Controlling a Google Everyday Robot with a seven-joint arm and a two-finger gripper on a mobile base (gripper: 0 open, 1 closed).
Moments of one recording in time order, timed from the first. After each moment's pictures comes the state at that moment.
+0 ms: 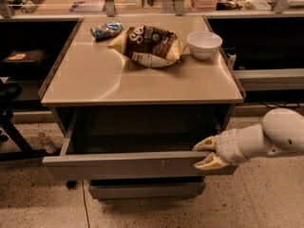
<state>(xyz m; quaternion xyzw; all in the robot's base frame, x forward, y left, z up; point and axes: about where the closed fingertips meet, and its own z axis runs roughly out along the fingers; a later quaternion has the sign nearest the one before) 0.484 -0.159 0.648 -0.66 0.65 0.17 0.34</state>
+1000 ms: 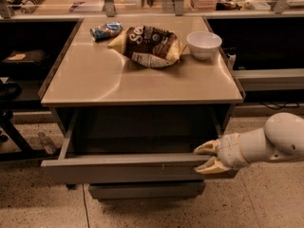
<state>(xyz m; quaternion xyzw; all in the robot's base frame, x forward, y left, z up) 0.470 -0.161 0.646 -0.66 0.65 0.17 0.34</state>
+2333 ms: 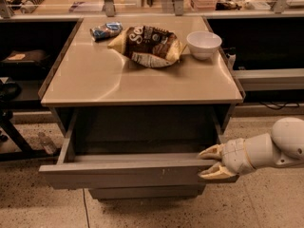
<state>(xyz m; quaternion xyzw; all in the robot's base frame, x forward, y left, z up) 0.452 -0.171 0.641 -0.65 0.65 0.19 0.34</state>
